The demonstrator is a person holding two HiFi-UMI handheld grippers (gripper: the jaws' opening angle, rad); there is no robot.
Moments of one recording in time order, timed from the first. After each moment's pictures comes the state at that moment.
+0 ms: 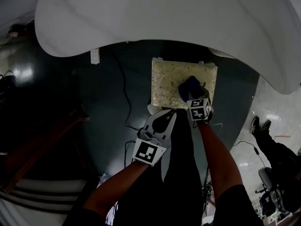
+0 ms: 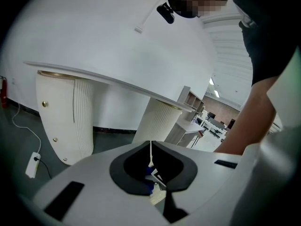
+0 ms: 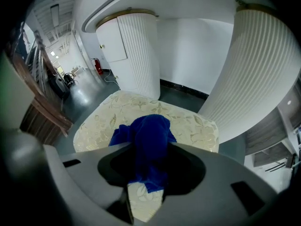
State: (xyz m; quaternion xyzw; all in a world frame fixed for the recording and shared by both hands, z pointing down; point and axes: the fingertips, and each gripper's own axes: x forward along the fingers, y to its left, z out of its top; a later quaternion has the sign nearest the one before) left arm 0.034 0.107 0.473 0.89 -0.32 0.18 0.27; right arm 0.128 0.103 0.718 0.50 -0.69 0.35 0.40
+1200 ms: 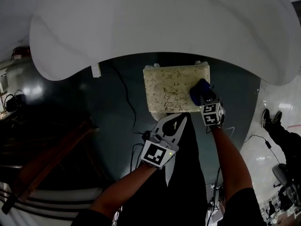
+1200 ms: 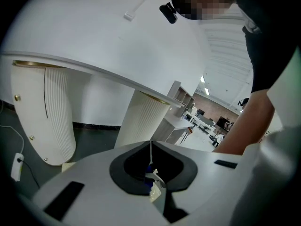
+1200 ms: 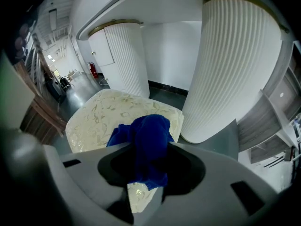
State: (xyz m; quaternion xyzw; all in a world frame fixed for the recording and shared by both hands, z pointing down) left arm 0.122 0.121 0.487 0.90 -0.25 0.19 0.29; right arm 0.221 0.130 0.724 0.53 -0.68 0.34 0.38
